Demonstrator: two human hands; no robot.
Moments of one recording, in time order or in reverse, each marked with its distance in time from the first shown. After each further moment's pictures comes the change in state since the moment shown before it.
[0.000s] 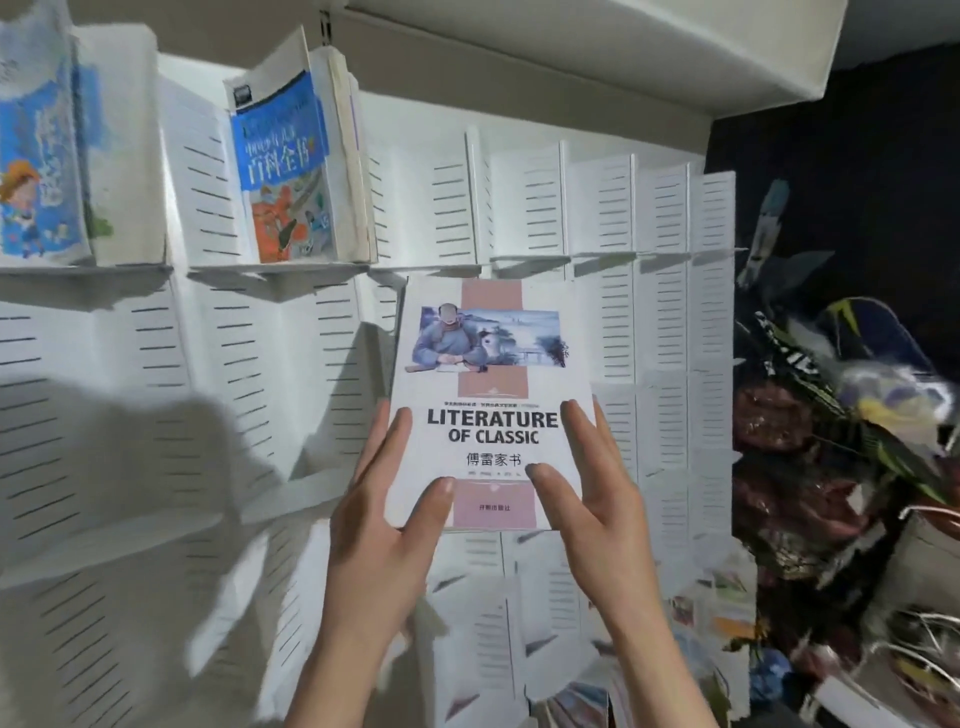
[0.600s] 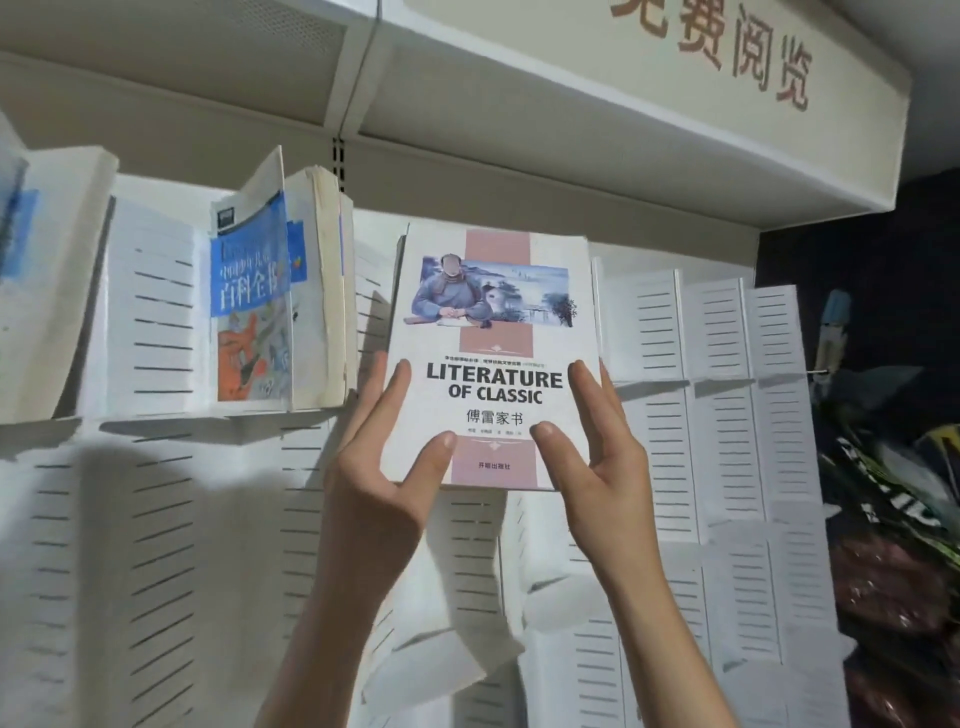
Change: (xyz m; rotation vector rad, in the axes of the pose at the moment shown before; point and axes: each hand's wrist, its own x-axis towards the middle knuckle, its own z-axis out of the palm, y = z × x) left_hand 0.212 -0.011 0.064 0.082 0.189 0.297; right_hand 0.234 0.027 0.017 0.125 -0.009 -0.258
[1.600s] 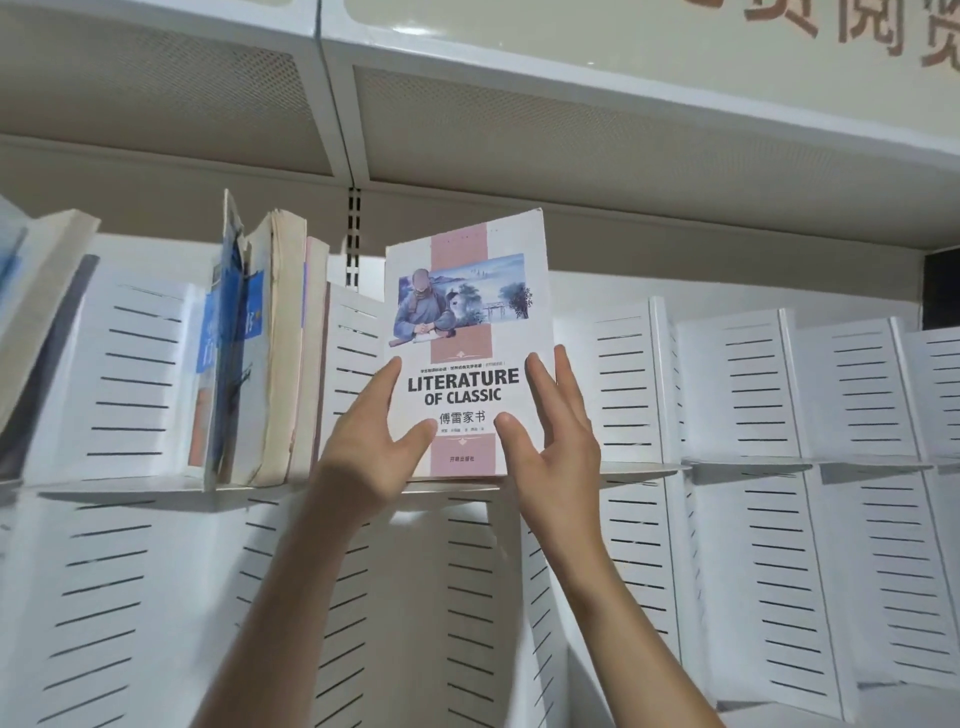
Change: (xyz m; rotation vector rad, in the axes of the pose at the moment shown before) left_hand 0.122 -0.080 0.053 0.389 -0.113 -0.209; right_hand 0.132 0.105 0.027 -0.079 -0.061 -0.196
